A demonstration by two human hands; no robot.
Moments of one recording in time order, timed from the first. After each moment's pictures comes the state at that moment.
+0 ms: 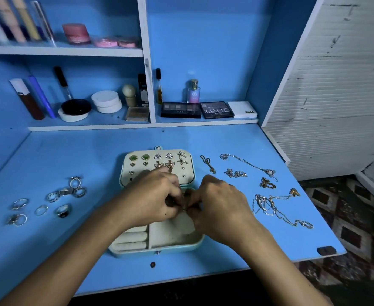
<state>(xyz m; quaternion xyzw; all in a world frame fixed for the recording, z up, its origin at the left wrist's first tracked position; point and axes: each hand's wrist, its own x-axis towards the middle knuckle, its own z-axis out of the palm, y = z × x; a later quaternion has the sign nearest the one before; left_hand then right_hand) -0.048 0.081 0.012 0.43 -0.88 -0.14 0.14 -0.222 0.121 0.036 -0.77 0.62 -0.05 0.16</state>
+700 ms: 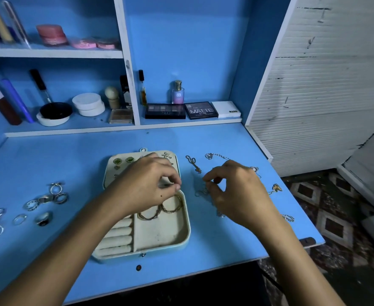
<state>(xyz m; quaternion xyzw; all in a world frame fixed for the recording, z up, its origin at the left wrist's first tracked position) -0.066 0.066 0.024 0.43 -0.86 -0.15 0.23 -0.280 0.114 0.031 -0.70 0.66 -0.24 0.13</state>
